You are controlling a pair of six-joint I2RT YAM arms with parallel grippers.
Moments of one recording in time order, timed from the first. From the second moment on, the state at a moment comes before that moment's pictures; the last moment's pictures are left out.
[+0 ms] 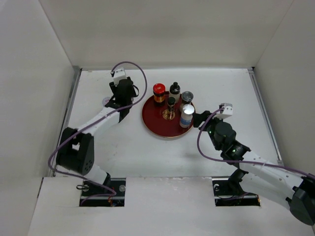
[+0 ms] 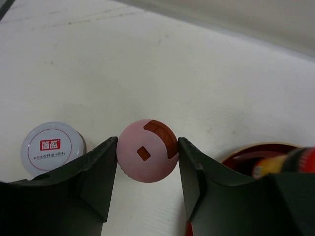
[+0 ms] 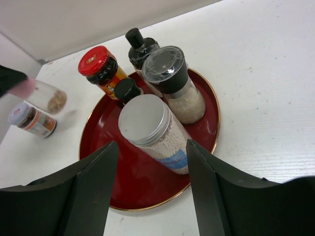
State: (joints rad) left arm -0.37 1.58 1.03 0.12 -0.58 -0.38; right arm 0.72 0.86 0.43 0.32 0.52 0.51
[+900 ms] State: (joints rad) left arm -0.72 1.60 0.99 0.17 -0.61 -0.42; right arm 0.72 0.85 0.43 0.32 0.51 0.51
